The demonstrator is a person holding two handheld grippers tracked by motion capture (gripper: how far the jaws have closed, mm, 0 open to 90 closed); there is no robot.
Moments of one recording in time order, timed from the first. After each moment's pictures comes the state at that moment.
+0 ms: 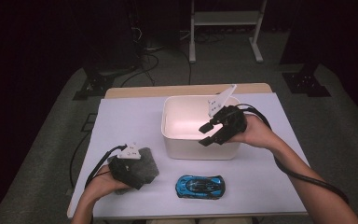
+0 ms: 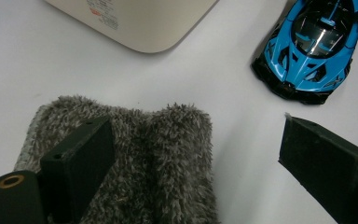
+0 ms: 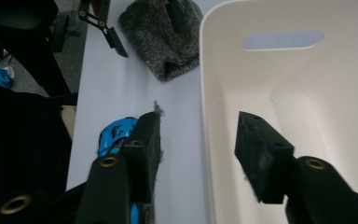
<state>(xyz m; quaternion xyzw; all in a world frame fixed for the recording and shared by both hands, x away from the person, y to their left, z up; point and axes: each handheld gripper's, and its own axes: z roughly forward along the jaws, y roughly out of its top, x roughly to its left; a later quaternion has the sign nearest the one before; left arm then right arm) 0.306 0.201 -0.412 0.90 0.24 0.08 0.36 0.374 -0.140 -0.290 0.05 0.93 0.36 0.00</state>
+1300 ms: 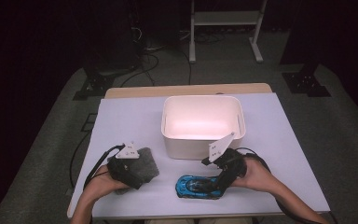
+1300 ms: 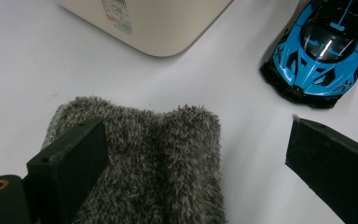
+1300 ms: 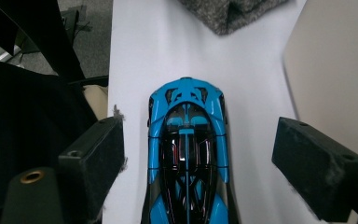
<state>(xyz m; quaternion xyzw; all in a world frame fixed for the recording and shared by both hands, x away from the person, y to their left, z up) 0.304 0.203 -0.409 0.89 0.25 0.09 0.36 0.305 -0.138 -0.382 0.07 0.93 0.36 -0.02</state>
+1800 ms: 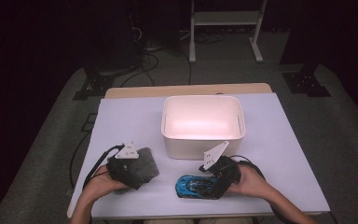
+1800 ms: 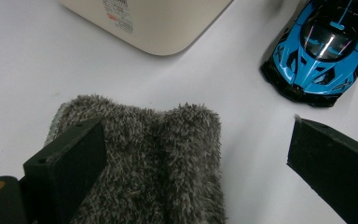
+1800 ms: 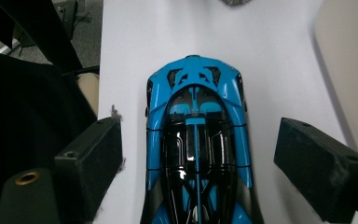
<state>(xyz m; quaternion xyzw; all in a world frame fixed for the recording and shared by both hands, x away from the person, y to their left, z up) 0.303 0.204 -0.408 0.89 0.24 0.10 0.36 0.302 -0.127 -0.413 0.08 0.94 0.34 -0.03</state>
